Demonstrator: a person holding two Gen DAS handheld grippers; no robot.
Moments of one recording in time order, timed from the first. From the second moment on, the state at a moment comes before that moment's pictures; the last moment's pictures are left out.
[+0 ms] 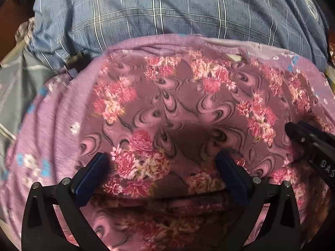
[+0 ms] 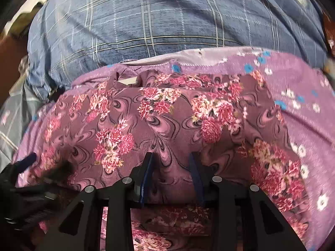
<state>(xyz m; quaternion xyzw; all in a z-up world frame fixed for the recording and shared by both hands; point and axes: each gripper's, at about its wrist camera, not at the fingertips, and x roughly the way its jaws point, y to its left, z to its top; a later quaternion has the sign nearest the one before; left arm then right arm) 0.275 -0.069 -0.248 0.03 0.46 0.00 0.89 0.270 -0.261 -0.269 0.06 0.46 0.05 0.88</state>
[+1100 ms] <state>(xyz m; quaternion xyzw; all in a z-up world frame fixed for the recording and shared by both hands) 0.008 0.075 -0.252 -0.06 0.48 0.00 0.88 -0.019 -0.382 -0.265 0.22 0.53 0.11 0.81</state>
